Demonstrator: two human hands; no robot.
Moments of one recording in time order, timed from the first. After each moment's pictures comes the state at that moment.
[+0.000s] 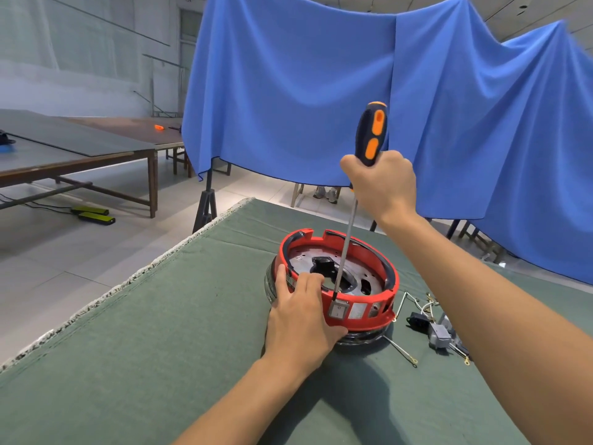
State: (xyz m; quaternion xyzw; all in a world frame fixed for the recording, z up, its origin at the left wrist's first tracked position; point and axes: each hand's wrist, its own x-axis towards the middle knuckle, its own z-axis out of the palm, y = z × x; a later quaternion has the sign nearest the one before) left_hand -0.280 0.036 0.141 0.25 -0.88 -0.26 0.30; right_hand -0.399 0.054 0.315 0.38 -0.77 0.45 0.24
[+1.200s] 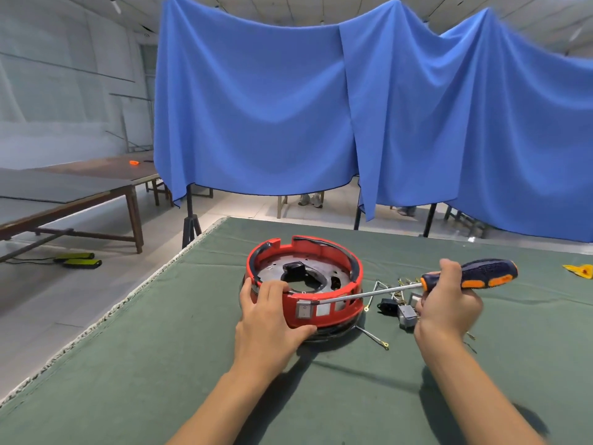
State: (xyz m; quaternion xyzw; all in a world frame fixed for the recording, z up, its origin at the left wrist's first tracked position) left_hand -0.273 0.037 0.140 0.26 -0.88 -0.25 0.32; right_hand -0.415 0.196 0.197 -0.07 -0.52 0.84 0.15
